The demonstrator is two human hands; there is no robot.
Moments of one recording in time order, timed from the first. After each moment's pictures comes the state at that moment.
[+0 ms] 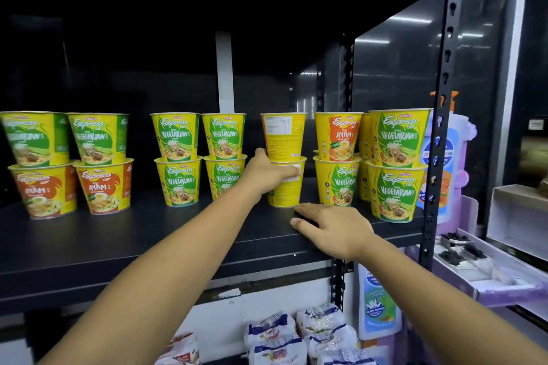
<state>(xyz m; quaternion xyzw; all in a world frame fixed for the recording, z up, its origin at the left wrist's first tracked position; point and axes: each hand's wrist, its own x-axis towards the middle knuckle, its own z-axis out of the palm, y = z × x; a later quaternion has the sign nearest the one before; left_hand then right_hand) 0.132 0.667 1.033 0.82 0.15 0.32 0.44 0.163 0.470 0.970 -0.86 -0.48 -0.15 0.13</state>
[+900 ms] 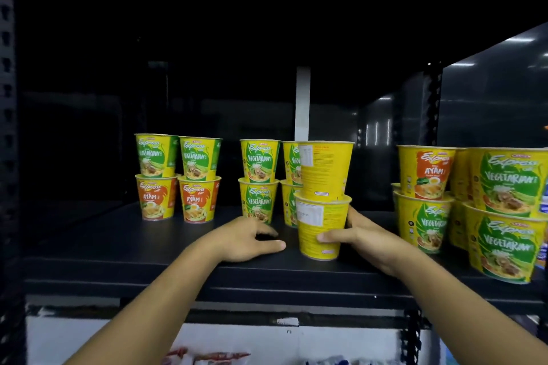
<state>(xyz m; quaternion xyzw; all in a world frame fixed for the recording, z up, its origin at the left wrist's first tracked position) -0.057 0.751 1.004 0.96 0.17 0.13 0.16 0.131 0.553 1.005 -0.63 -0.53 0.23 0.52</state>
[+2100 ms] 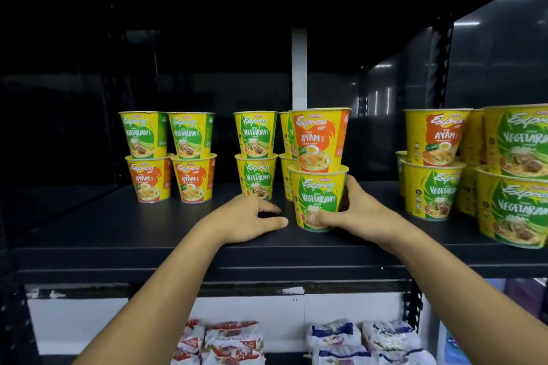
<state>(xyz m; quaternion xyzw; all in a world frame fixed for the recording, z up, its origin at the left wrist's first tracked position) -0.049 0.754 1.002 0.97 0.18 0.14 0.12 0.130 0.565 0.994 -0.71 -0.49 0.11 0.49</state>
